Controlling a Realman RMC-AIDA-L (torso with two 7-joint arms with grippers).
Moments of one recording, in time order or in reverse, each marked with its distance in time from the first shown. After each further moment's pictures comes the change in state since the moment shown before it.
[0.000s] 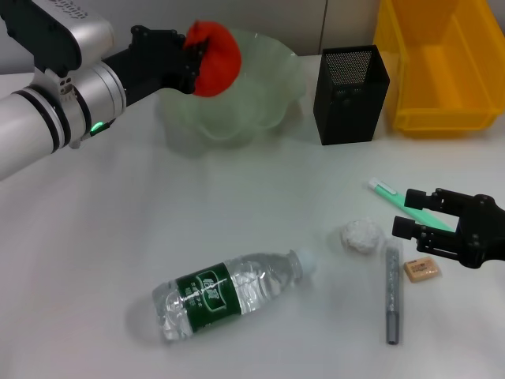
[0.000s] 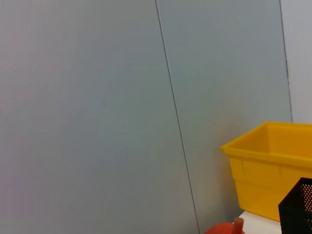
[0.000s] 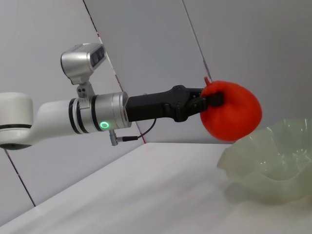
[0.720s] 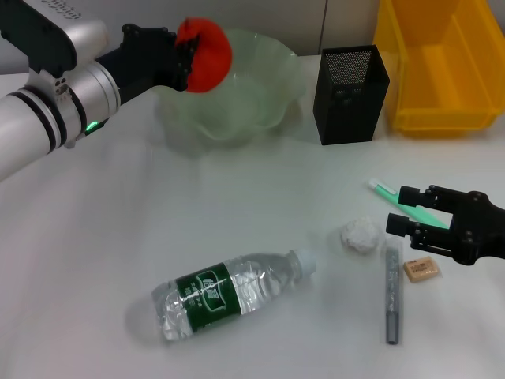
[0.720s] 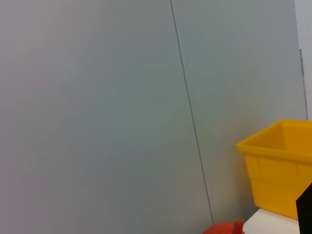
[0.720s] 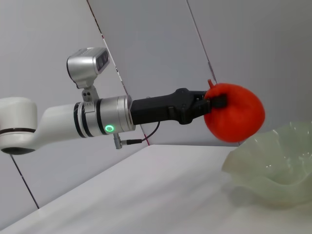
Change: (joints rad) left arm -0.005 0.000 -0.008 -0.025 -0.058 -0.012 0.059; right arm 0.014 0.003 -0.001 0.007 0.000 0.001 0.000
